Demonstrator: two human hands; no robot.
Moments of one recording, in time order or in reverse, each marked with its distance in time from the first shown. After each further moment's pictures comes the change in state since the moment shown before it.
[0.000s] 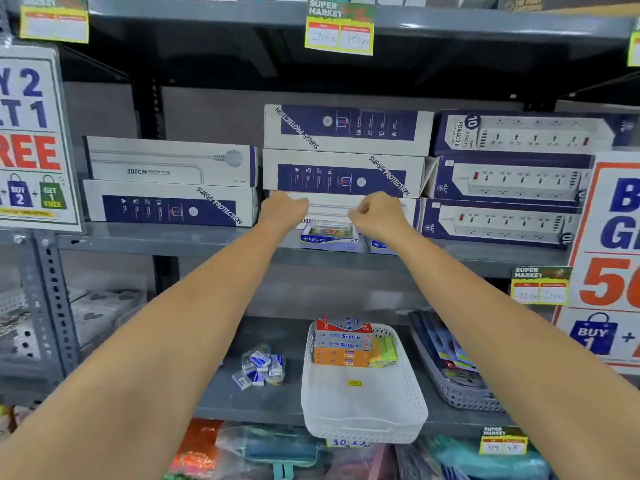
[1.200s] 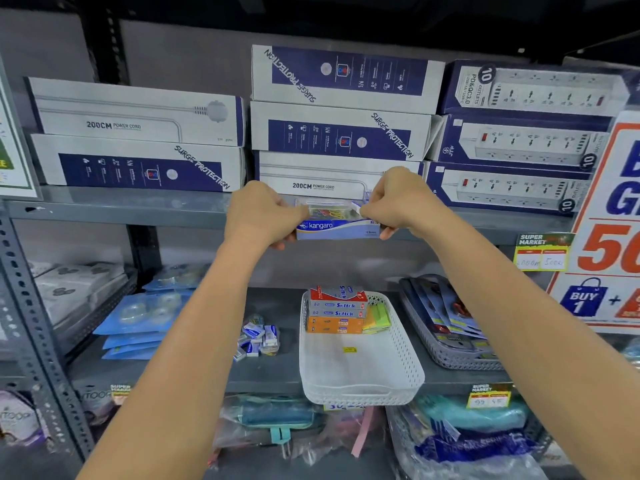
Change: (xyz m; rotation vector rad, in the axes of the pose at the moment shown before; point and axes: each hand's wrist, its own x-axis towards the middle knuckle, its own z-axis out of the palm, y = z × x) left_hand -0.060 -0.039 -0.027 0.040 -0.061 0.059; right_hand -0.056 -0.026 -0.020 -0.210 -0.196 0.119
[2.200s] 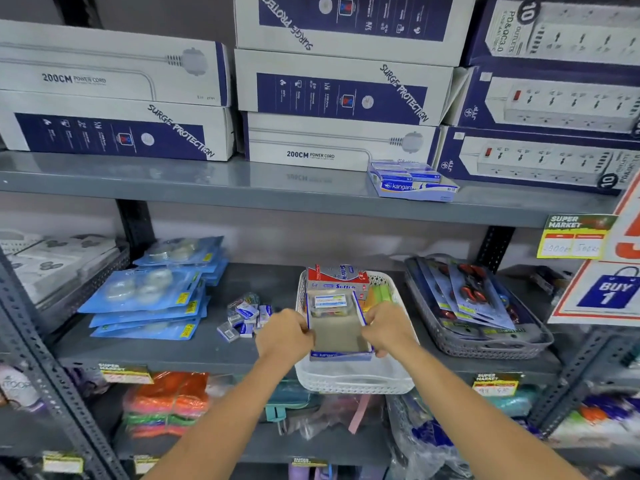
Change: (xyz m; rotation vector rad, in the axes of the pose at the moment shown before) left_hand -0.063 -0.154 0.156 0.411 -0.302 -0.224; right_hand -0.024 0.150 0.199 0.020 -0.289 0.360
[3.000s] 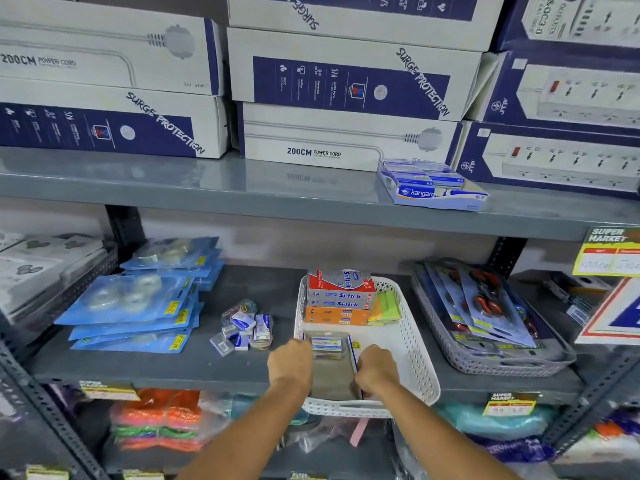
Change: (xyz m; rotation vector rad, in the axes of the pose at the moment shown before) left_hand 0.038 -0.012 0.058 0.640 -0.157 0.091; right_hand 0.051 0.030 0.086 -0.141 -0.116 0.156
